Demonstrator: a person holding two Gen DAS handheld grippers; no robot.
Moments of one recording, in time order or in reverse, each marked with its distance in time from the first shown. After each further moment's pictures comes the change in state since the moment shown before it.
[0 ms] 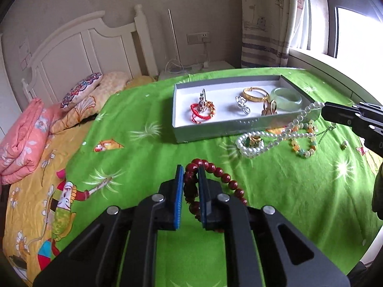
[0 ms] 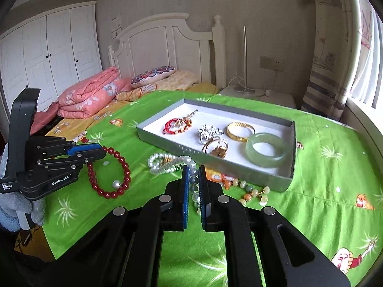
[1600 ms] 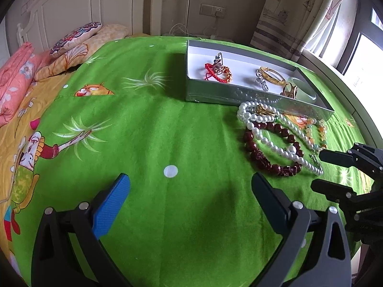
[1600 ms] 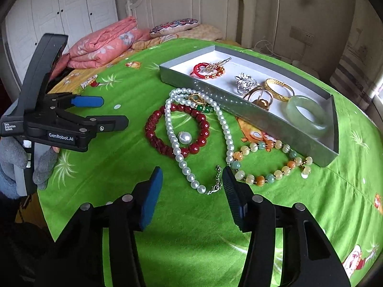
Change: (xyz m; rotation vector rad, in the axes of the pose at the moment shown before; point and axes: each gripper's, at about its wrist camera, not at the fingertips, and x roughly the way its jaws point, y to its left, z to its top) left arm 0.052 0.038 -0.026 -0.216 0.196 -0.140; right arm 0.047 0.038 -0.026 -0.149 0.317 0.066
